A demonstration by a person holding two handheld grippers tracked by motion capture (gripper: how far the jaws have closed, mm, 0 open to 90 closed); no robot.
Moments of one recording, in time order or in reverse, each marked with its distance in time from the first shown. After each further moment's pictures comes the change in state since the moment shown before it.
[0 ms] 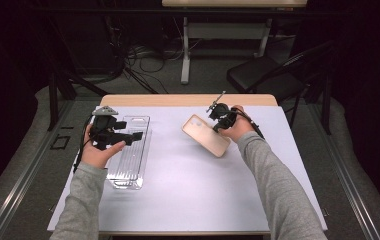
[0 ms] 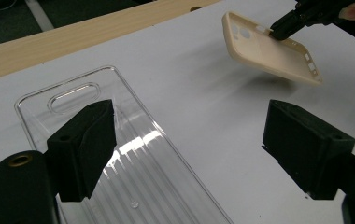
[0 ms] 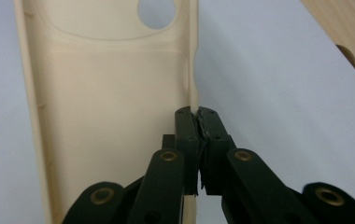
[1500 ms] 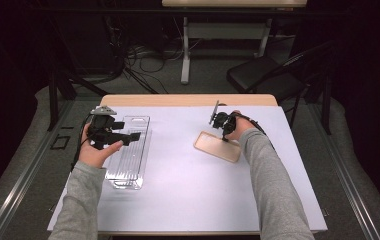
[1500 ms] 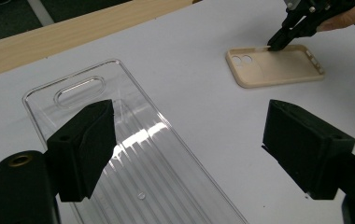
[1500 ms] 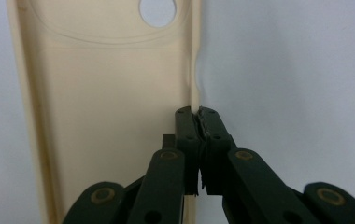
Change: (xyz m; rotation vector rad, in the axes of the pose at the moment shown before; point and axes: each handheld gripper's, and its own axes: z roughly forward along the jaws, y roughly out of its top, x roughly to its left) left arm 0.006 0.000 -0.004 0.028 0.001 0.010; right arm -0.023 -0.017 0.049 0.316 0.076 -0.194
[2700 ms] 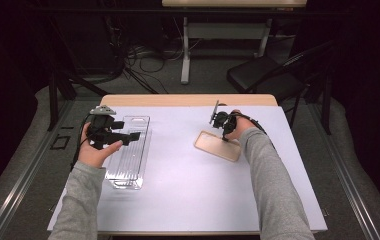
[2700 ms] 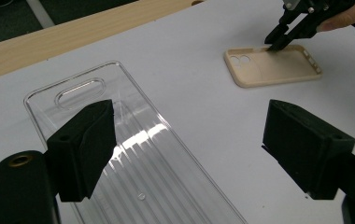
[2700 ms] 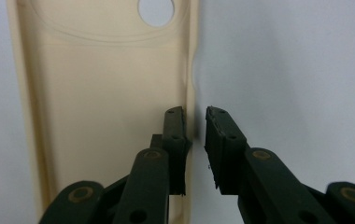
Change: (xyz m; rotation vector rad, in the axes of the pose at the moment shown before) left arm 0.000 0.001 -0.002 -0.001 -0.003 0.004; right arm -0.001 0.000 -0.002 -0.001 -0.027 -0.027
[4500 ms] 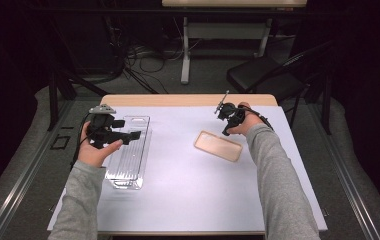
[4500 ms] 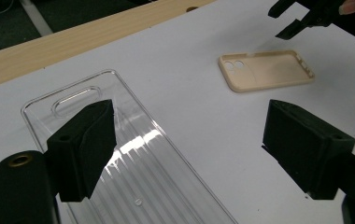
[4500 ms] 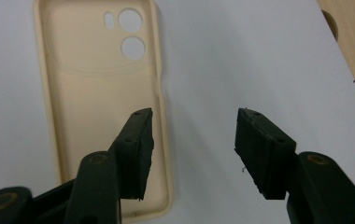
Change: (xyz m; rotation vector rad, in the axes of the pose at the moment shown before) left arm -0.003 0.004 -0.003 -0.020 -0.010 0.015; right arm -0.001 -0.013 -0.043 -0.145 -0.082 0.098
